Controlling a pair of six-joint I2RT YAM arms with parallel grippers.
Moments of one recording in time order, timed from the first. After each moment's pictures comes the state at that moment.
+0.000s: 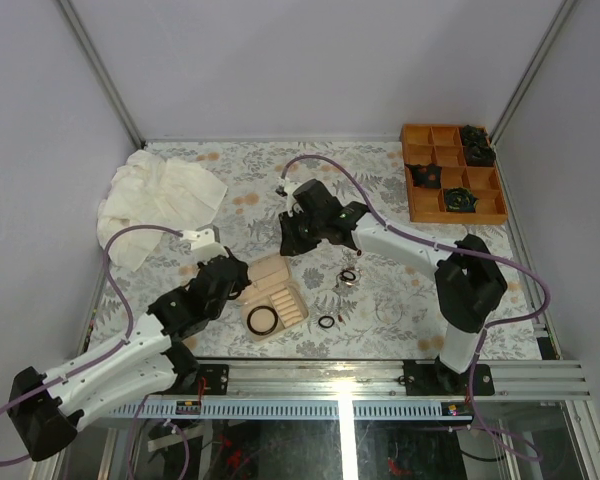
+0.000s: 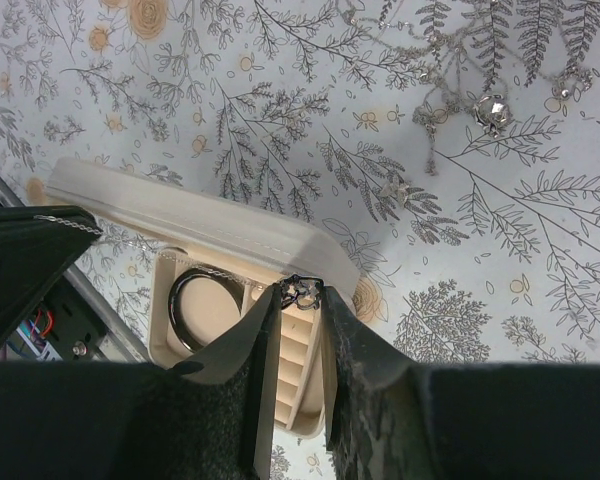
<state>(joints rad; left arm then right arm) -0.80 0.76 0.52 -0.32 -0.58 -0.83 0.82 1.80 1.39 -0.40 -0.23 0.37</state>
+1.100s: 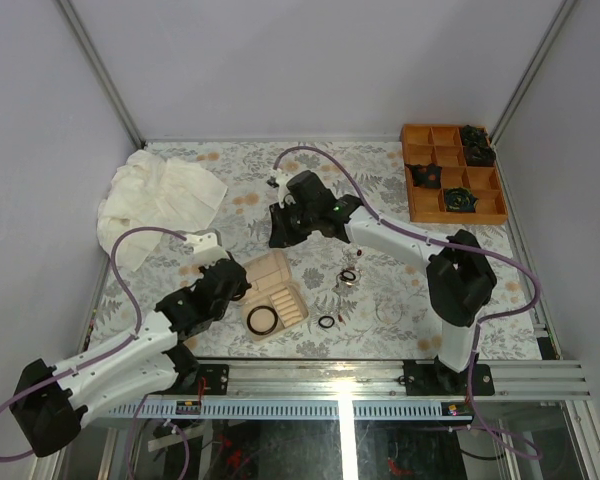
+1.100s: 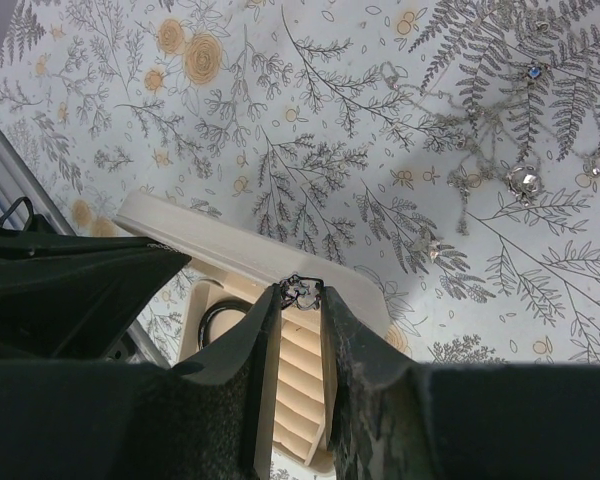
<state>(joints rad) -0.78 0.81 0.46 -0.31 -0.58 -0.87 0.82 1.86 1.49 -0.38 -0.28 0.37</state>
